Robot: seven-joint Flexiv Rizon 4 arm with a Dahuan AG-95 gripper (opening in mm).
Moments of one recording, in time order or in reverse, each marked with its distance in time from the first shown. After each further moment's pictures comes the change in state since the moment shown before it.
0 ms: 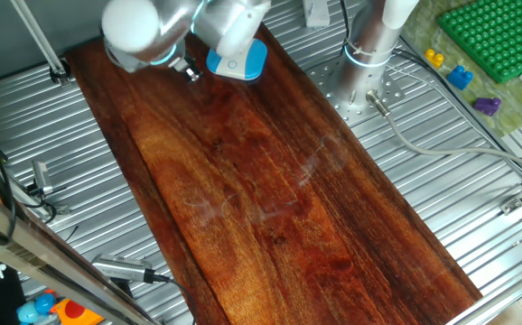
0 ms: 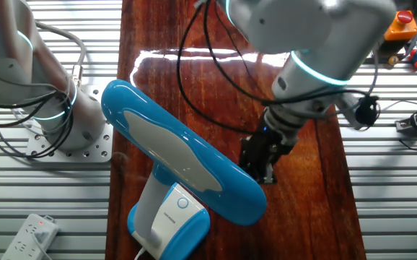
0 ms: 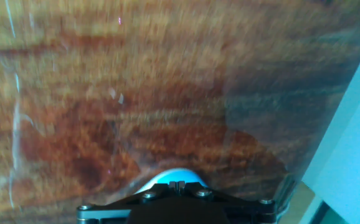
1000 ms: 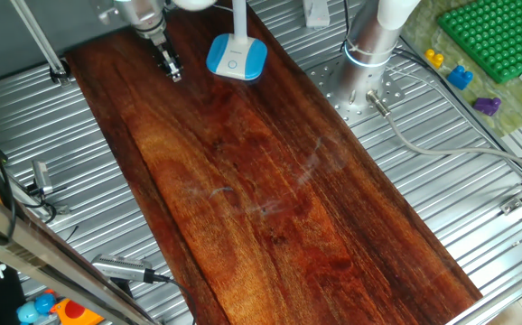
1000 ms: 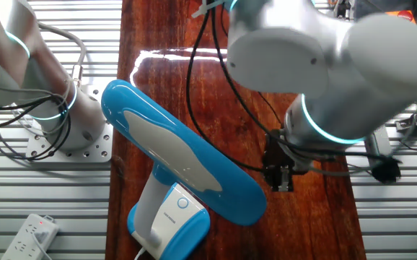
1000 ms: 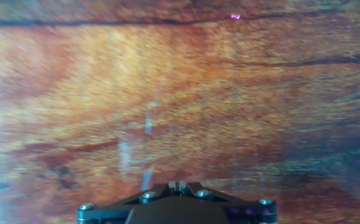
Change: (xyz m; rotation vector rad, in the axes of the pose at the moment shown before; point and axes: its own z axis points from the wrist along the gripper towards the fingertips) arm -0.034 0.008 -0.030 -0.406 -0.192 0.093
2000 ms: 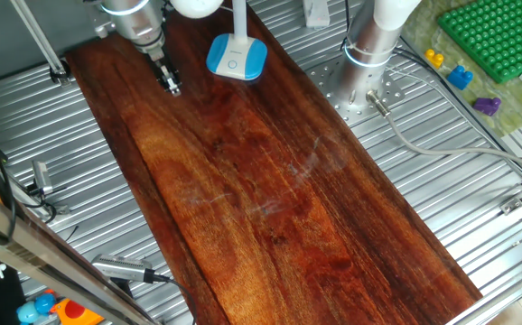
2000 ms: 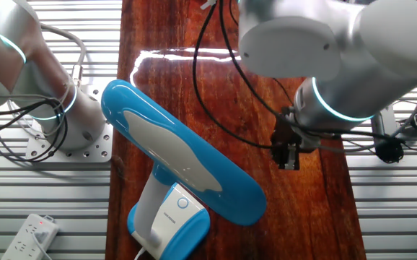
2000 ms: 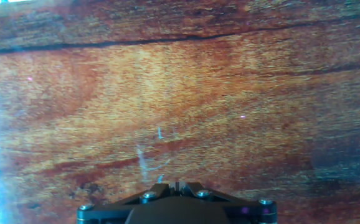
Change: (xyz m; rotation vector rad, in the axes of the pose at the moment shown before) arm -0.018 0.044 0.009 -0.003 -0.001 0.055
